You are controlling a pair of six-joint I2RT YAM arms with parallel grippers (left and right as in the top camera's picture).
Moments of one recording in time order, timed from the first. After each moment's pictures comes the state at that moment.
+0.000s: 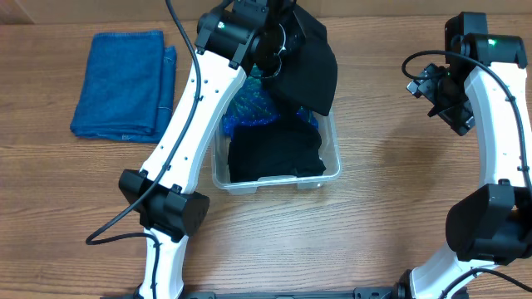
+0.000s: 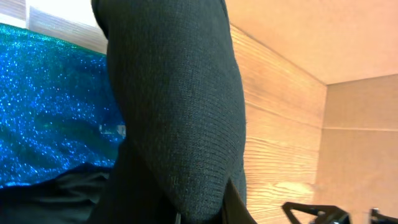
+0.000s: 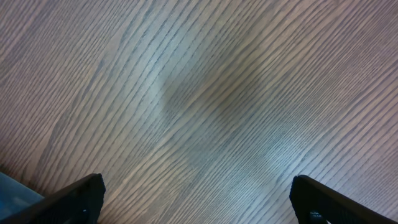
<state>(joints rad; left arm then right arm) -0.48 2.17 2.47 -1.12 0.16 -0.92 -0.11 1.87 1.82 -1.37 0.17 0.75</state>
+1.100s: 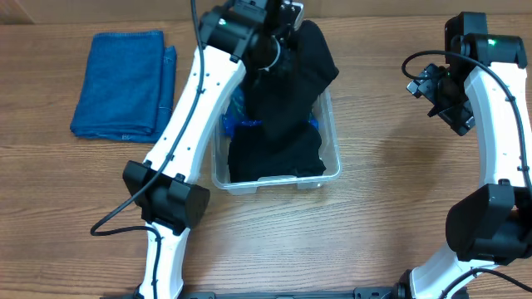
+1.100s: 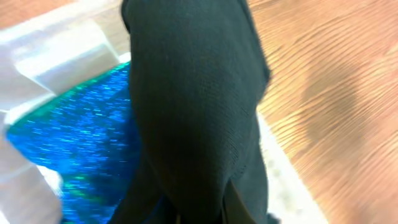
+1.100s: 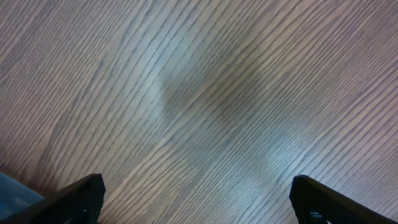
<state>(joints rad) -0.43 2.22 2.47 -1.28 0.25 -0.07 -0.11 1.87 1.82 -1.37 0.17 0.75</state>
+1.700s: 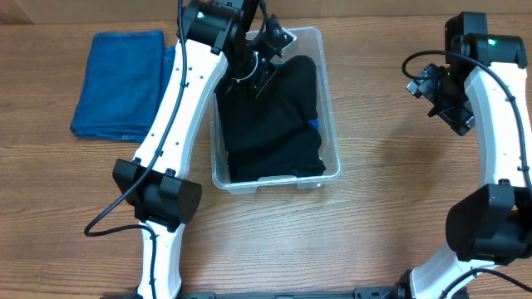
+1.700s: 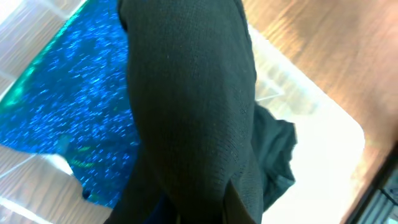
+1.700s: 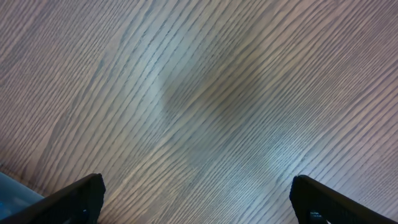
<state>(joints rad) -0.38 2.22 2.47 -1.53 0.40 0.38 -0.11 1.87 1.82 -1.37 0.17 0.75</state>
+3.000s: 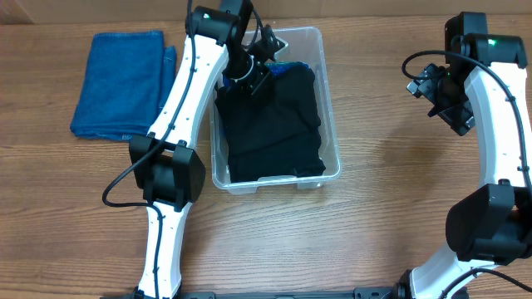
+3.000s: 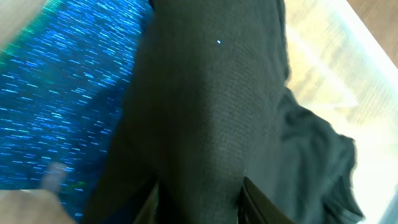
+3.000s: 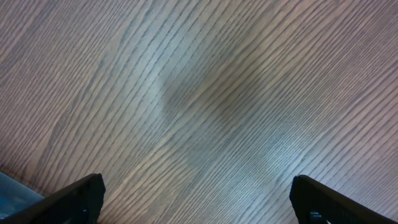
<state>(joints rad) -0.31 2.40 2.47 -1.44 0.44 0.43 -0.11 1.87 1.82 -1.37 0.17 0.75</state>
